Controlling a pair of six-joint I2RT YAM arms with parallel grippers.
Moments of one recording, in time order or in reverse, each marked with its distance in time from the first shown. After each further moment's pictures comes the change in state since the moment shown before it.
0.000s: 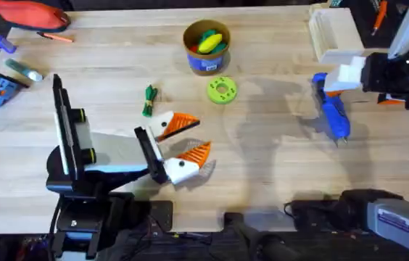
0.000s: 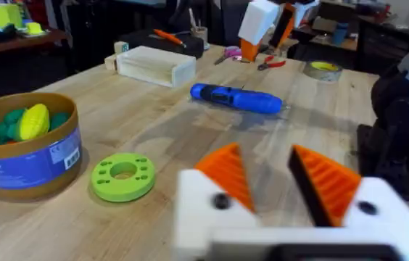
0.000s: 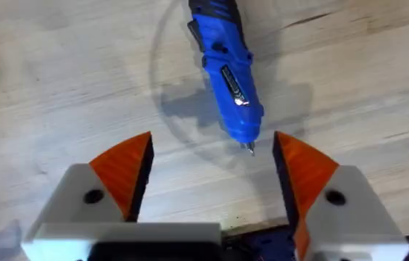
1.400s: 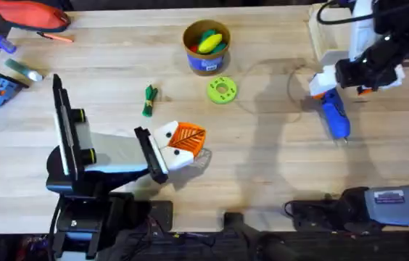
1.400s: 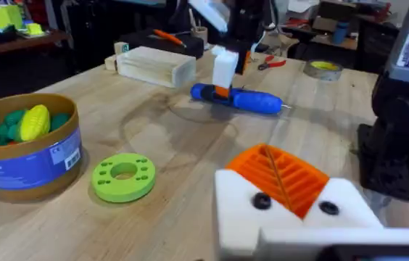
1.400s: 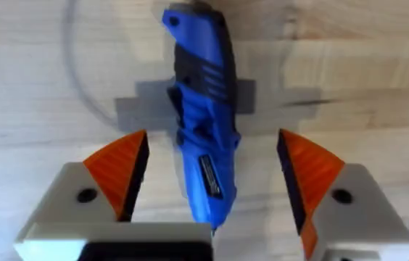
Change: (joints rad) left arm 0.000 0.000 0.000 0.000 0.000 0.004; right arm -0.086 0.384 0.005 0.246 0.021 -0.336
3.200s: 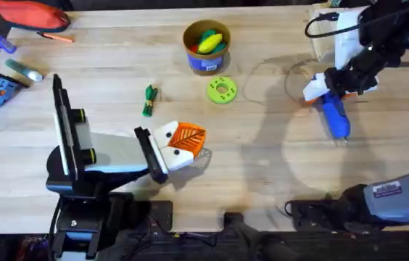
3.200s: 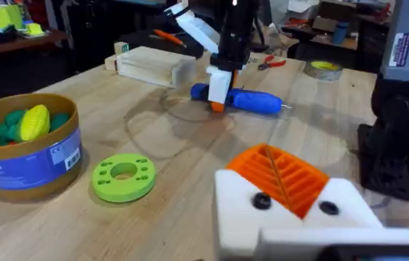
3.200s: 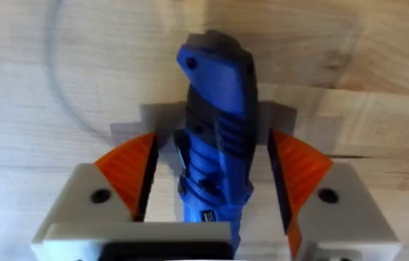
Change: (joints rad) left arm 0.000 0.000 0.000 0.000 0.000 0.000; right arm -0.039 0.146 -0.034 0.145 -0.086 -0.125
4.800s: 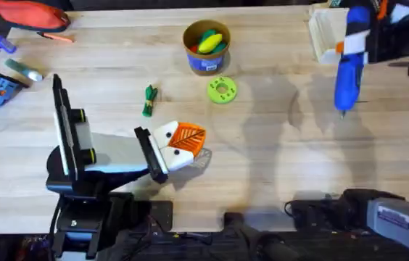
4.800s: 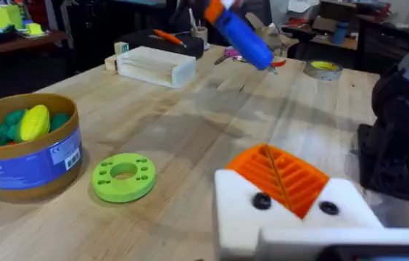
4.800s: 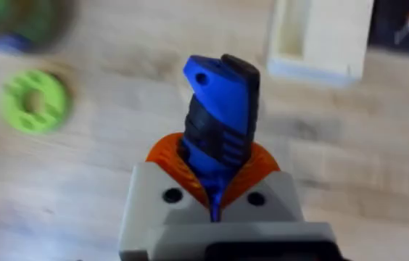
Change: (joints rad) left arm 0.000 0.000 0.000 0.000 0.000 0.000; right arm 0.037 -0.499 0.044 -0.016 -0.195 0.008
